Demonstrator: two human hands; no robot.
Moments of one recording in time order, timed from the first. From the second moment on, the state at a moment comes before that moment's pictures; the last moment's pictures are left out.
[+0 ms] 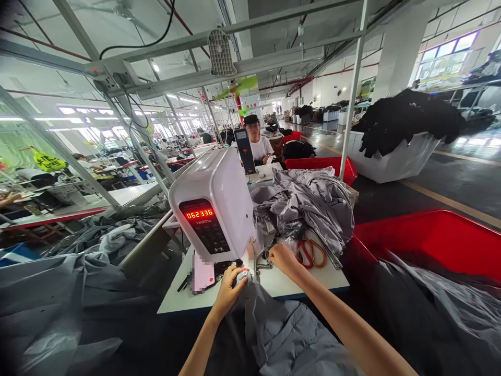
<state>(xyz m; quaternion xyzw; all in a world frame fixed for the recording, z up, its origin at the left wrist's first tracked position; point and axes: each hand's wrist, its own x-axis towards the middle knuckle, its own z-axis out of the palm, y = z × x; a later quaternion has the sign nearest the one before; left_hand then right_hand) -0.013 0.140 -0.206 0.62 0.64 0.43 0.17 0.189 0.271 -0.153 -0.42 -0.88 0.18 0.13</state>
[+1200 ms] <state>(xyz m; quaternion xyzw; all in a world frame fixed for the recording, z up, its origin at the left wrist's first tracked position) -0.014 0.141 -0.208 0.65 0.64 0.39 0.11 0.189 0.204 -0.129 -0.35 -0.48 0.72 0.35</state>
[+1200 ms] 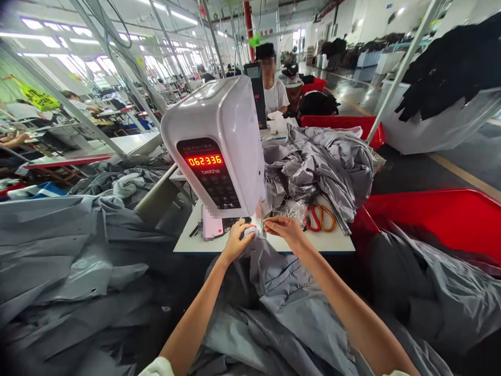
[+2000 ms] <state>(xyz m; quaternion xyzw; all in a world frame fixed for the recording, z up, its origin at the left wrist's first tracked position) -0.013 0.139 -0.203 0.65 0.63 0.40 0.10 0.144 0.206 -0.171 -0.37 -0.70 0.51 0.34</state>
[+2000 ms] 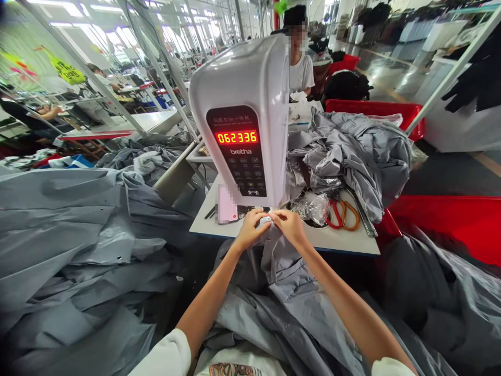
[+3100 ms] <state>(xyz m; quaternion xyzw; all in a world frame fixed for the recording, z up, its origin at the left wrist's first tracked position) -0.012 0.138 -0.199 0.65 0.63 0.41 0.11 0.154 0.183 -0.182 -0.23 -0.92 0.05 0.30</state>
